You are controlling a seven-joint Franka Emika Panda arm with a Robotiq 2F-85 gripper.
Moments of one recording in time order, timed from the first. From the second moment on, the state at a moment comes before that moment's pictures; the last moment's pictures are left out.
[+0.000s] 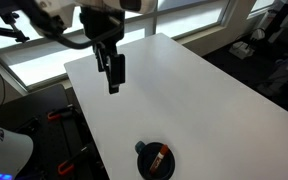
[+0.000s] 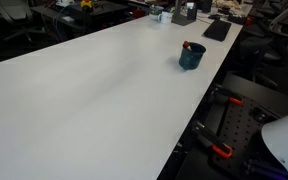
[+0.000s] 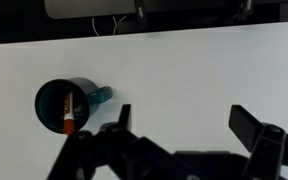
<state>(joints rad) -0.10 -0.40 -0.08 -2.64 -0.11 2.09 -0.04</state>
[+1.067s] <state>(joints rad) -0.21 -0.13 -0.18 -2.53 -0.28 2.14 -0.04</state>
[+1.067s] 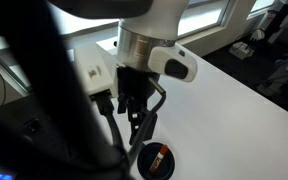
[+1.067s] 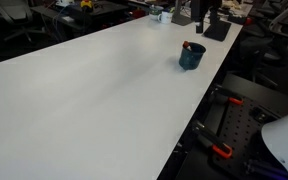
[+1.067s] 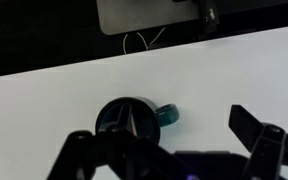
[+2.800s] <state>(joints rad) -0.23 0.01 -0.22 -2.44 -0.37 2.26 -0.04</state>
